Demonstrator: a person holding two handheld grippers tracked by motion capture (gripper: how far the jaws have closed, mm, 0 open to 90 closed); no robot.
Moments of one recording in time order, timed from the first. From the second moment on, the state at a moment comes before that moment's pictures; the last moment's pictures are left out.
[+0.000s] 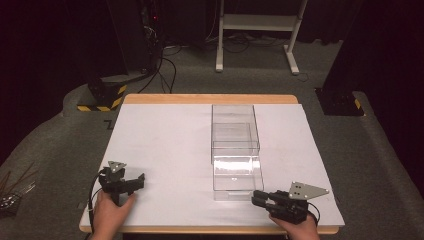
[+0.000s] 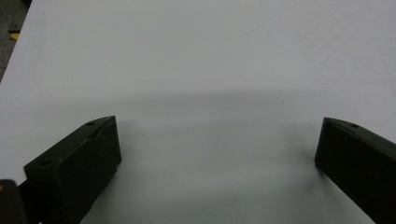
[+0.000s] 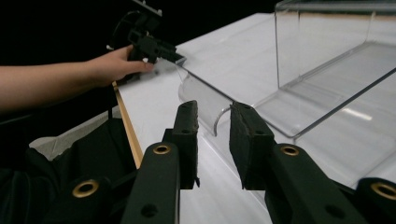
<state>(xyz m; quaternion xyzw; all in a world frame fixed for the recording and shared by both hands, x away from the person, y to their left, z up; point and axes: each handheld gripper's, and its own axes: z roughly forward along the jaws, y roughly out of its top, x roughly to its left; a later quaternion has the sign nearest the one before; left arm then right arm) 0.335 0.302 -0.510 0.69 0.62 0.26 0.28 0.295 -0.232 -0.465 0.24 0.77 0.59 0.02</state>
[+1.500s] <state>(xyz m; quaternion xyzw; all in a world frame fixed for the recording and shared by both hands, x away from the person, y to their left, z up) 0.335 0.302 -0.511 0.68 0.62 0.26 0.28 0.362 -0.280 -0.501 0.50 0.77 0.33 0.23</state>
